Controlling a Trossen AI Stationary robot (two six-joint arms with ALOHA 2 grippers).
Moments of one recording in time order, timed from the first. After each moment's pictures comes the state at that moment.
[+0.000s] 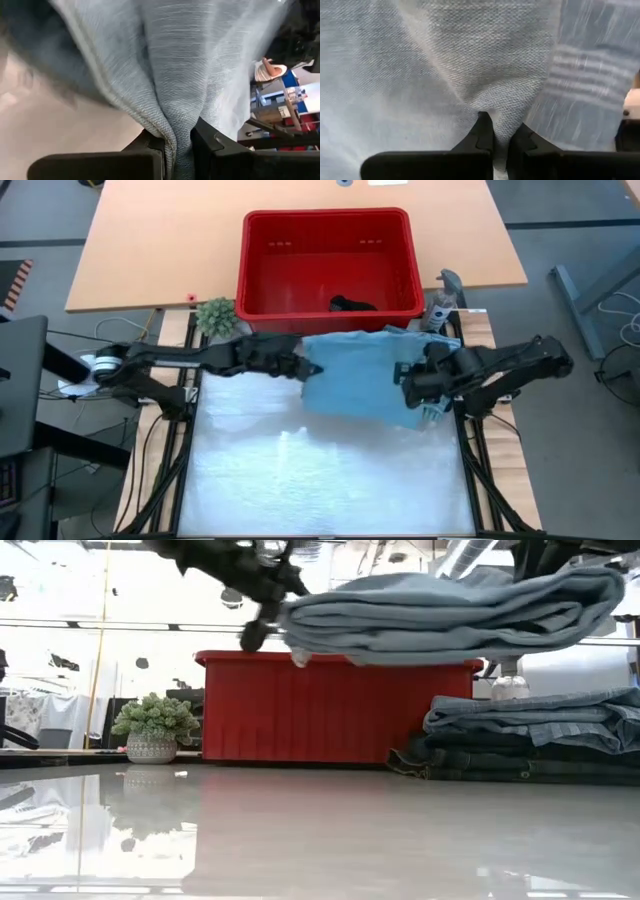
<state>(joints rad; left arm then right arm) 0.19 1.41 0.96 0.08 0.08 -0.96 0.22 1.26 1.38 -1.58 0.55 1.83</state>
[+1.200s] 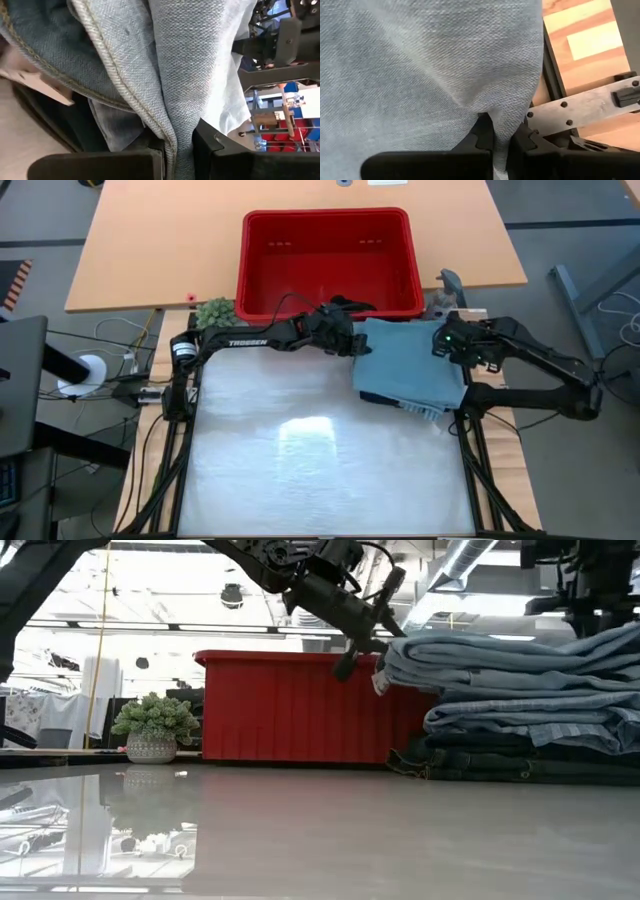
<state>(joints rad) 0.30 2.01 1.62 -0.05 0.24 -0.99 -0.55 0.86 1.01 -1.56 0.34 1.31</state>
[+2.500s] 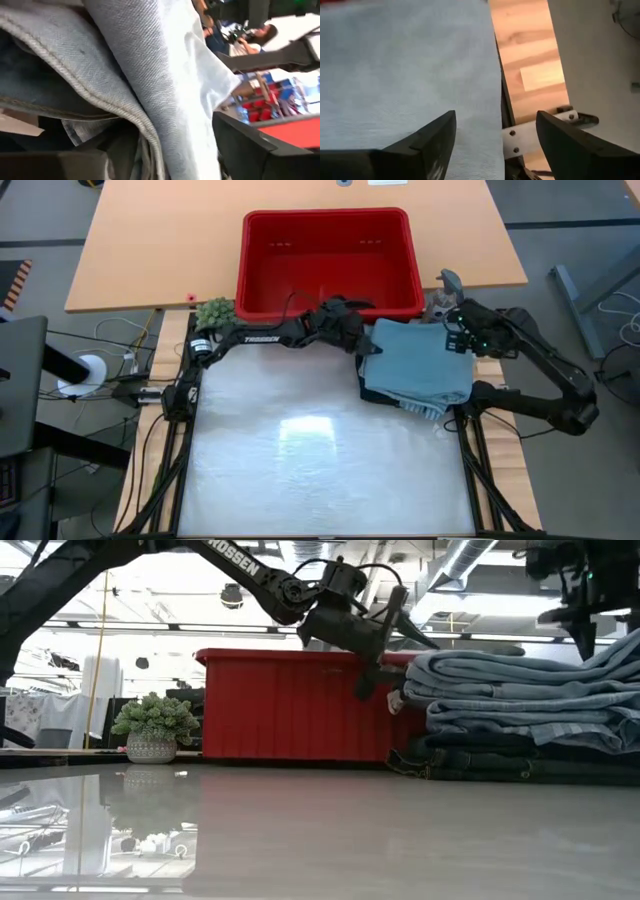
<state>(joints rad) 0.38 2.14 1.68 0.15 0.44 -0.86 -0.87 0.87 1.04 -1.57 0.39 0.88</state>
